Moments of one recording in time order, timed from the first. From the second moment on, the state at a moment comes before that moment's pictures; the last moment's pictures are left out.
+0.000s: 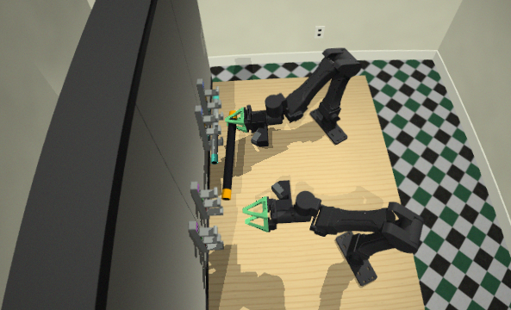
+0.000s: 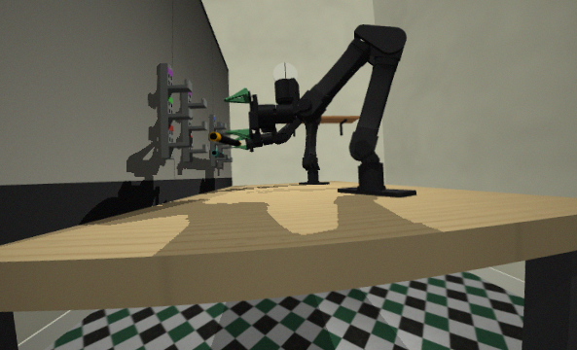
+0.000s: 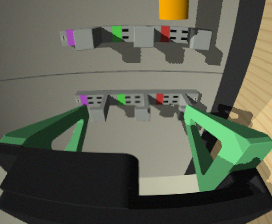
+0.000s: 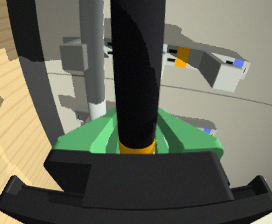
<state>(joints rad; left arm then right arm) -0.82 1.25 0.50 0.72 -0.45 1.57 -0.03 1.44 0.68 0.64 0.46 -1.60</state>
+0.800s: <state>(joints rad) -0.82 1.25 0.50 0.72 -0.45 1.57 -0.21 1.36 0.68 0.59 0.30 -1.60</state>
